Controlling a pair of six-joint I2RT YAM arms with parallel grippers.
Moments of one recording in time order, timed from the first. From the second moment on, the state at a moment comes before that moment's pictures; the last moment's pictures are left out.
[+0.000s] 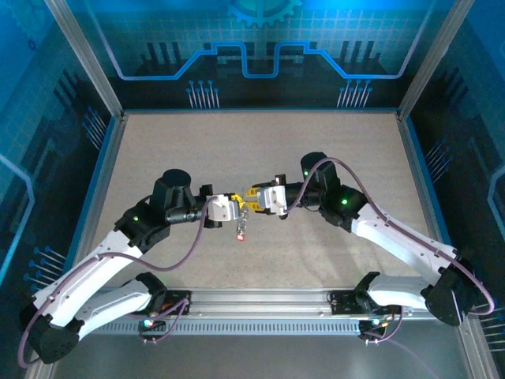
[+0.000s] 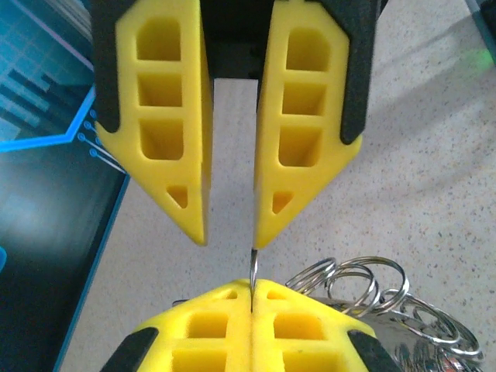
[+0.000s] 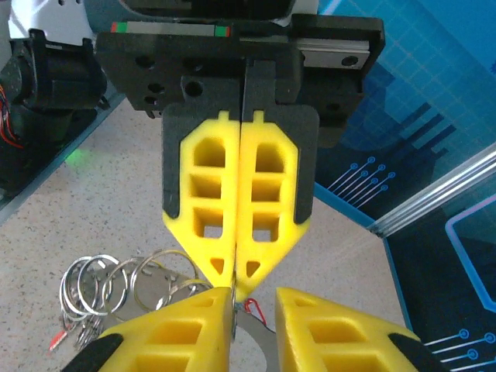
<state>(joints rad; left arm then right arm) -0.62 0.91 0.88 -0.42 0.42 0.81 0.73 1.21 0.98 -0.14 -0.68 -0.88</state>
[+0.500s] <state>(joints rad) -0.63 0.94 0.90 -0.45 0.40 0.79 0.74 1.25 0.99 -0.20 -0.60 -0.84</state>
